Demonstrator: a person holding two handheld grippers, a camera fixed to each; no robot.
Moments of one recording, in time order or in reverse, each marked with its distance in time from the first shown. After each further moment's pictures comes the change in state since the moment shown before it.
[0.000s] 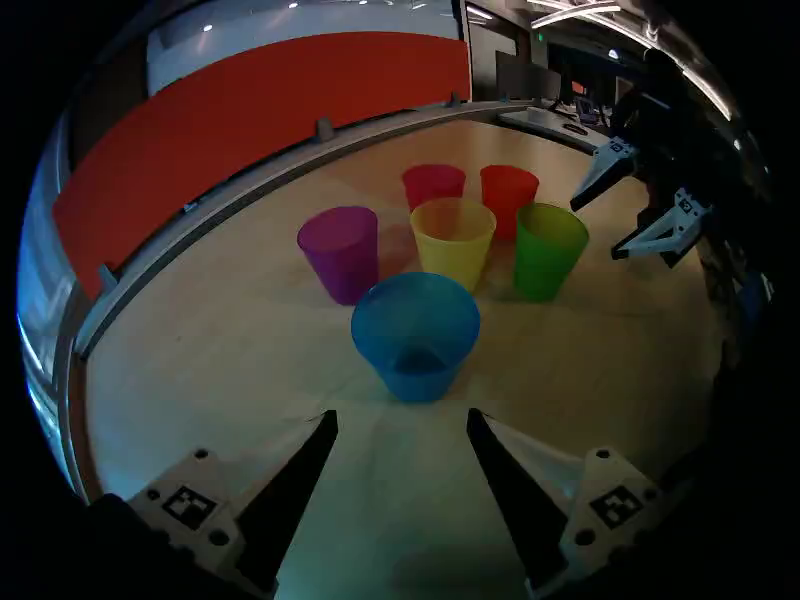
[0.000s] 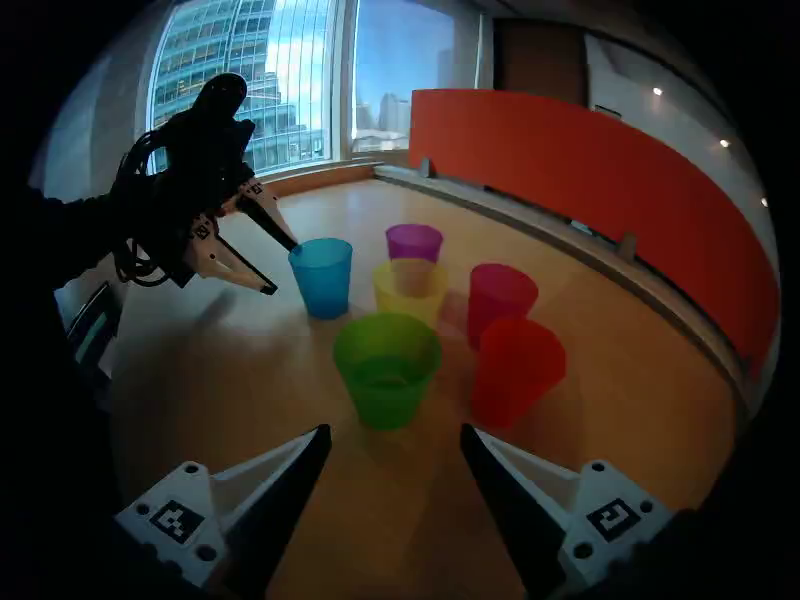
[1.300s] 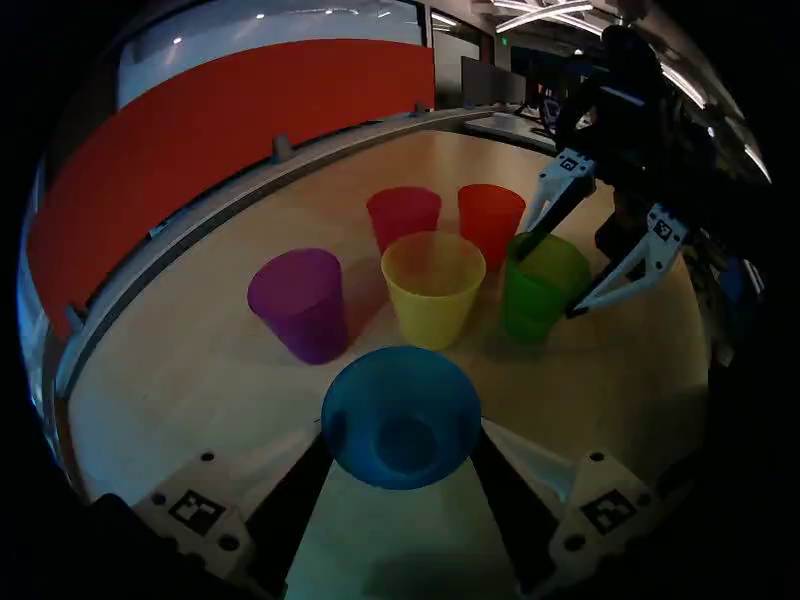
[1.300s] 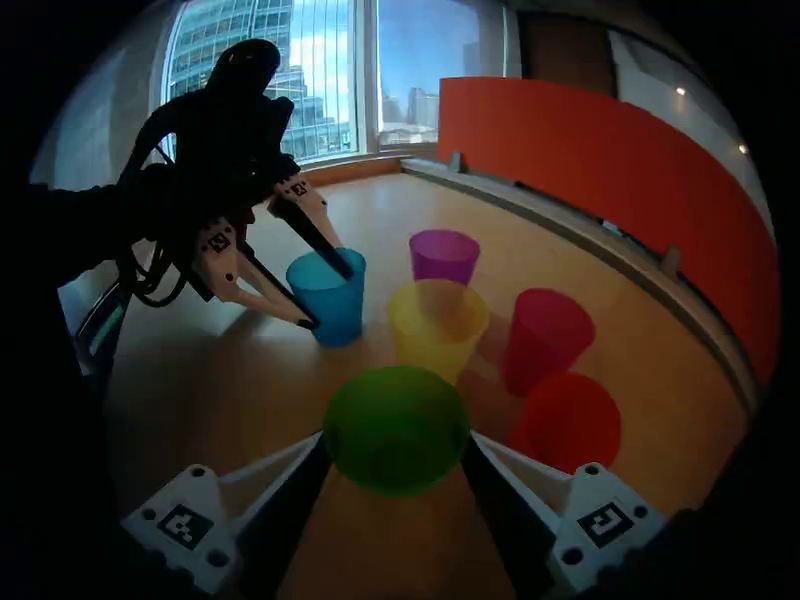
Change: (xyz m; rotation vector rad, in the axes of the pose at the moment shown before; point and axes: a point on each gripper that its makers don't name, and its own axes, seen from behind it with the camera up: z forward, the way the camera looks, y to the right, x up) left arm 0.044 0.011 0.045 -0.124 0.041 0.068; right arm 0.029 -0.007 0.066 0.112 -0.027 -0.029
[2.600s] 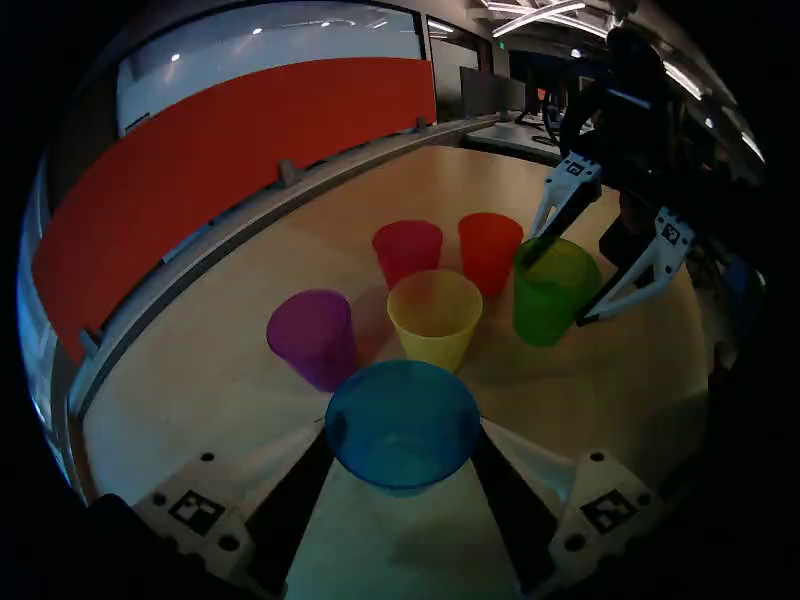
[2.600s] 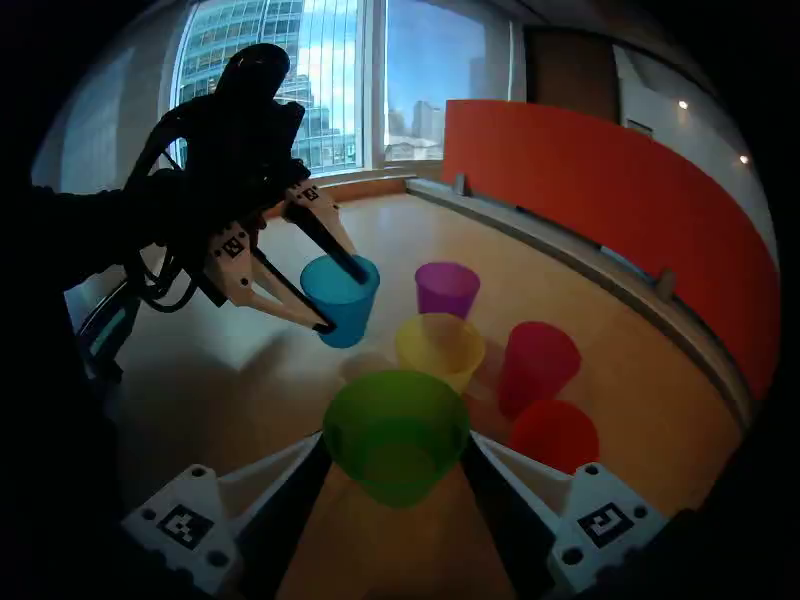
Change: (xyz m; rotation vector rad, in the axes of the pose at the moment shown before) left arm 0.030 -0.005 -0.017 0.038 0.035 0.031; right arm 0.023 -0.005 -0.021 0.001 0.046 -0.028
